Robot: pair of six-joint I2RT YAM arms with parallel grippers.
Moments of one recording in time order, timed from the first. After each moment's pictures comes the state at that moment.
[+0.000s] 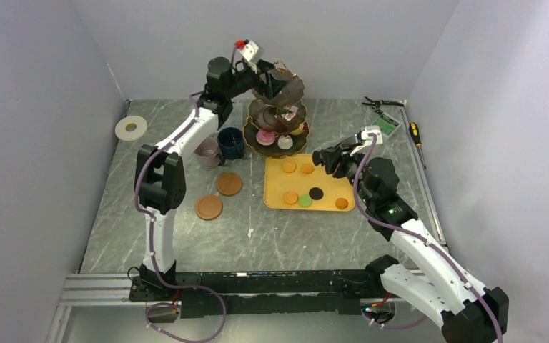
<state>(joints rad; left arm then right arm) -0.40 2.09 1.84 0.41 0.57 -0.09 0.46 0.83 0.65 0.12 0.08 0.26</state>
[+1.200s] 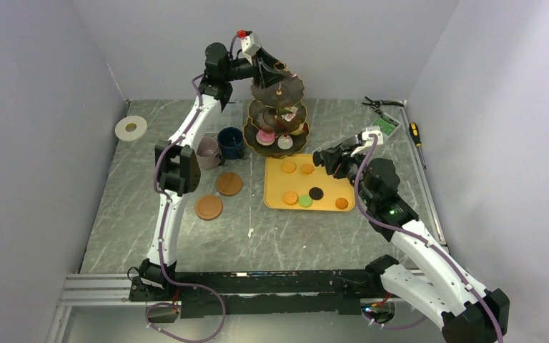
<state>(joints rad) -0.32 2.48 2.47 0.34 1.10 -0.21 0.46 0.82 0.65 0.10 0.08 0.26</state>
